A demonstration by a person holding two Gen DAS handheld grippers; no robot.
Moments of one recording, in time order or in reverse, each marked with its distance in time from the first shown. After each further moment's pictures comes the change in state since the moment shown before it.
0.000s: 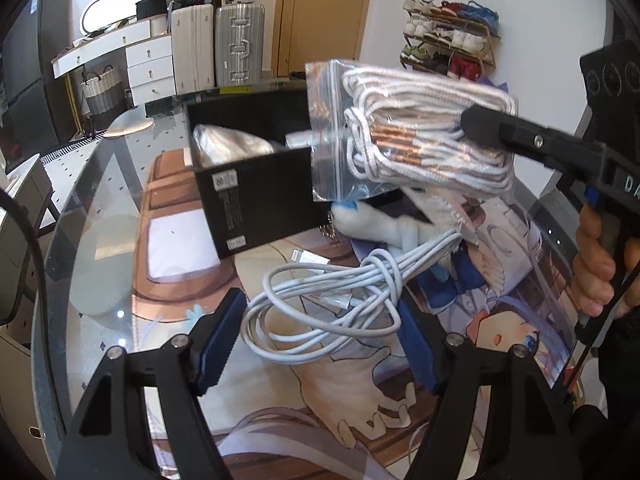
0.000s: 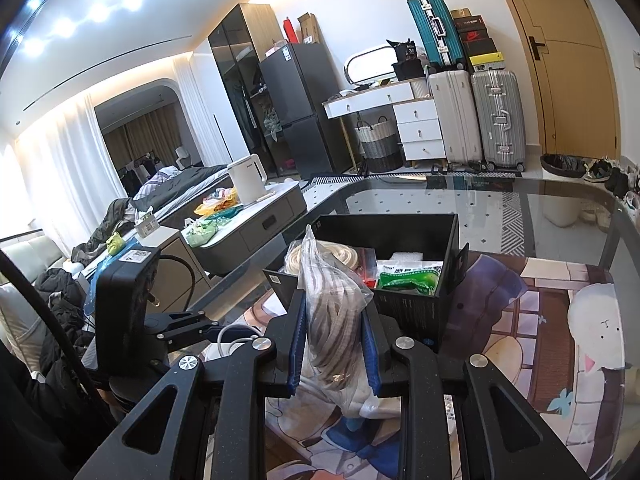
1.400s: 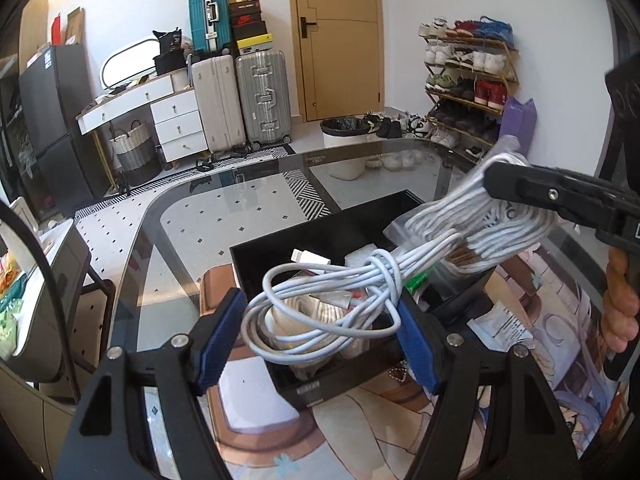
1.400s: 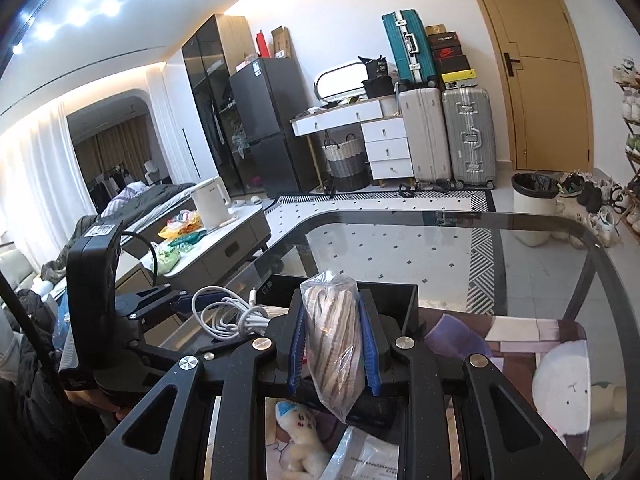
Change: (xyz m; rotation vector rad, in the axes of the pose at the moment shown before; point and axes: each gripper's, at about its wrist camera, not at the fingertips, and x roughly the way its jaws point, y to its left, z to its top) left arm 0.012 0.021 0.088 0.092 -0.130 0.172; right arm 0.020 -0.022 0.063 0.007 -0.049 -0.129
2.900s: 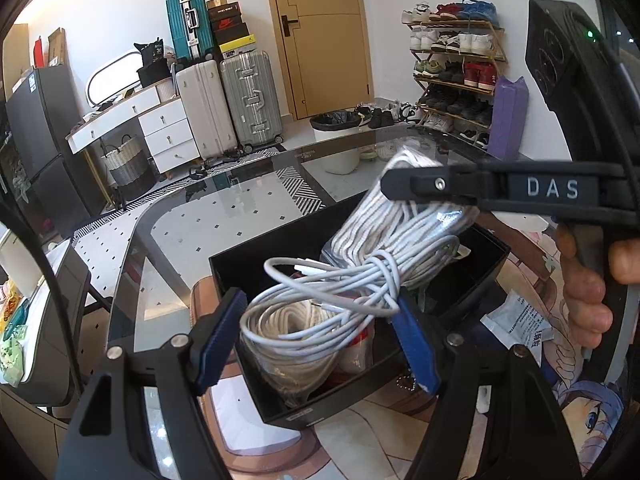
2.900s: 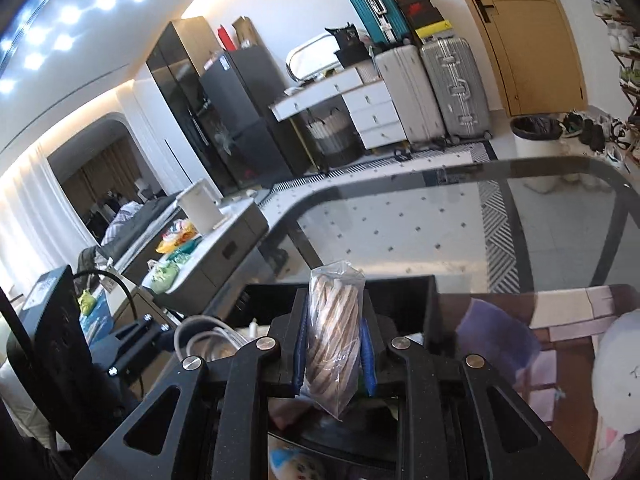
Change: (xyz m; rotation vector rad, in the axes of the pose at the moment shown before) left arm 0.015 -0.017 -0.005 0.085 0.002 0.002; right arm 0.083 -0.030 0.009 0.189 0.096 0.026
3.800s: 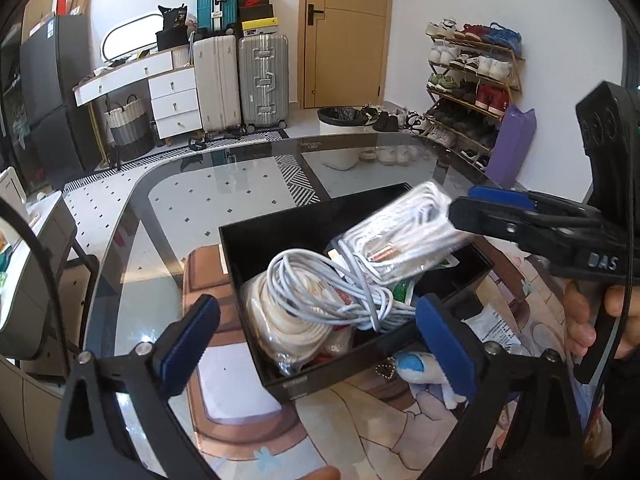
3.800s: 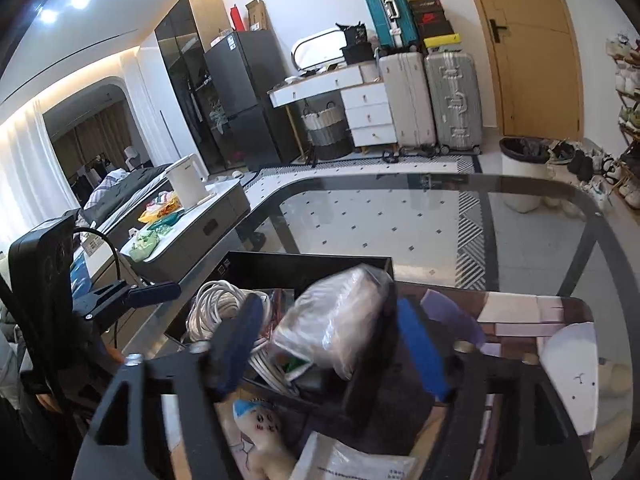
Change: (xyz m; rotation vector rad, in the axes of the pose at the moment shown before) left arm -0.014 0.018 -0.006 -0.173 0.035 -0.063; right arm -0.035 -0.007 -0.017 -0.126 0.009 -0.088
